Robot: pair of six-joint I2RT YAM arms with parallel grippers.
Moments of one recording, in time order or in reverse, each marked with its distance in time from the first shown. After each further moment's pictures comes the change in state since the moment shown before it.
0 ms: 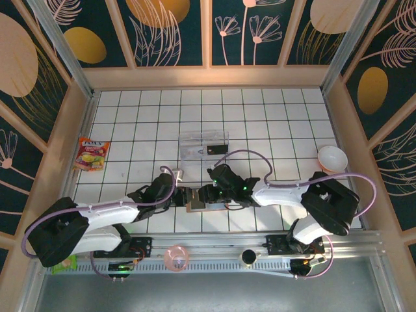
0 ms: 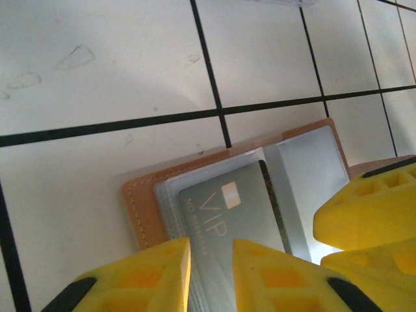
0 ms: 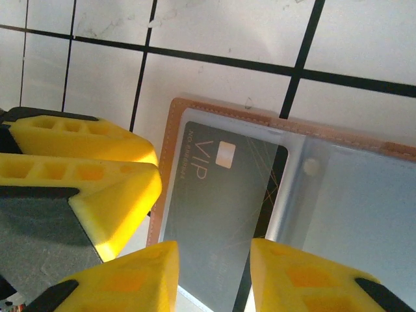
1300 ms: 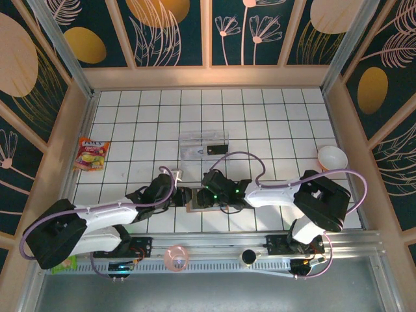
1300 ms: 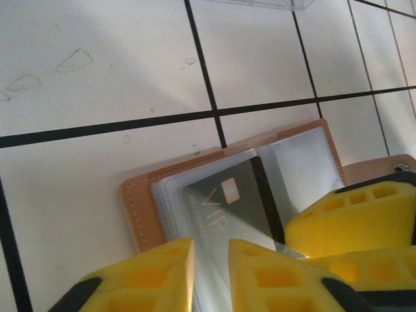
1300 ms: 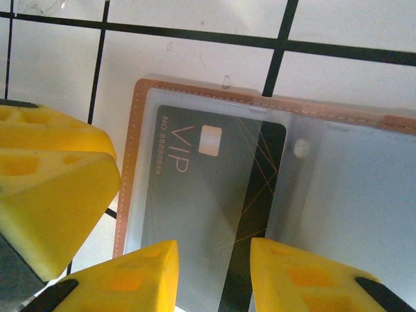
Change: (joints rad) left arm 0.000 -0.026 -0.006 0.006 0.008 0.001; right arm 0.087 0.054 0.061 -0.102 0.153 0.024
